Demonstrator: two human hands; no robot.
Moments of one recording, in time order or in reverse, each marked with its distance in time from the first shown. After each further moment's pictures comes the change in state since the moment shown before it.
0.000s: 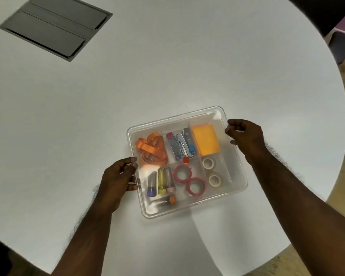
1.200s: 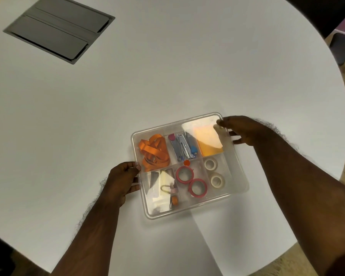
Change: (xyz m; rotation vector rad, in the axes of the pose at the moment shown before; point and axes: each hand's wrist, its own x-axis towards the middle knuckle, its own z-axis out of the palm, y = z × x) left_hand 0.014 0.003 0.008 -0.015 0.033 -0.193; right_hand 0.045 -0.028 0.006 -0.163 -0.413 0.386
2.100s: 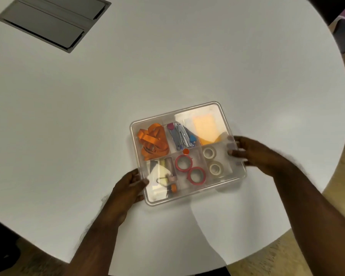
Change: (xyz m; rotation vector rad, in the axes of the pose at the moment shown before) left_hand -0.045 -0.050 -0.009 0.046 -0.203 -0.020; right_hand -0.065 0.091 -0.009 -0.016 -0.135 -0.112
